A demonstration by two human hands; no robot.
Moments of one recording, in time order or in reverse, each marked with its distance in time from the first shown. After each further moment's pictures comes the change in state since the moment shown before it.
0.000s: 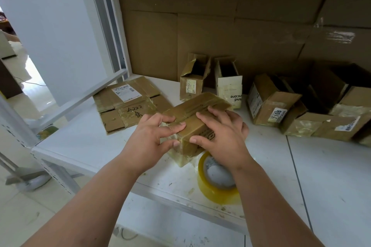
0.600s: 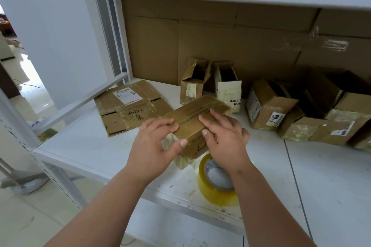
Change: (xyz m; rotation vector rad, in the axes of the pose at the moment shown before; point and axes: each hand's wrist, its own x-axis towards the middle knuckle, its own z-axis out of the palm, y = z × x) left_hand -0.012 0.018 0.008 -0.089 0.181 -0.143; right_hand -0.006 -0.007 0.000 0.034 0.062 0.048
